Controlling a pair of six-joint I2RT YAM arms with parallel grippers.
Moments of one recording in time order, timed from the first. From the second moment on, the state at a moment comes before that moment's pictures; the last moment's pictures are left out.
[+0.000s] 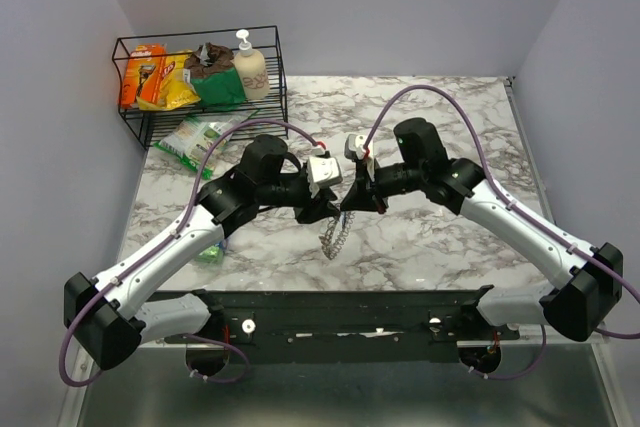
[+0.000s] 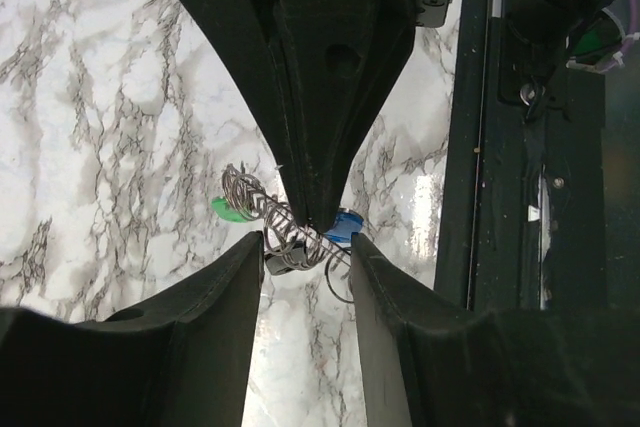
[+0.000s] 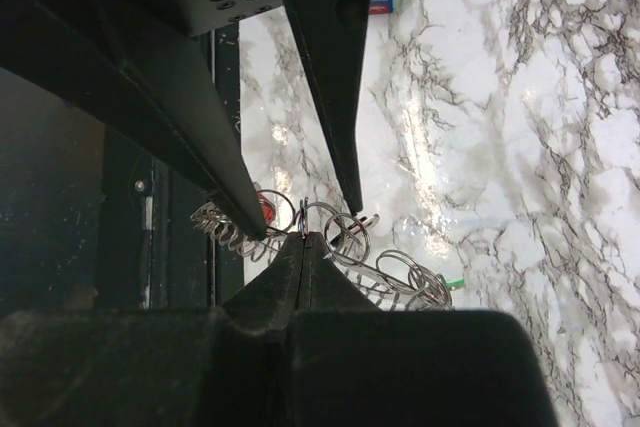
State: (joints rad) left arm -0.72 1.13 1.02 -0.38 0.63 0.28; right arm 0.68 1.30 1.15 -0.47 -0.79 -0.32
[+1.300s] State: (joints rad) left arm -0.71 0.97 0.60 0.31 0.65 0.05; right arm 0.67 1.03 1.02 -0.24 -0.58 -0.11
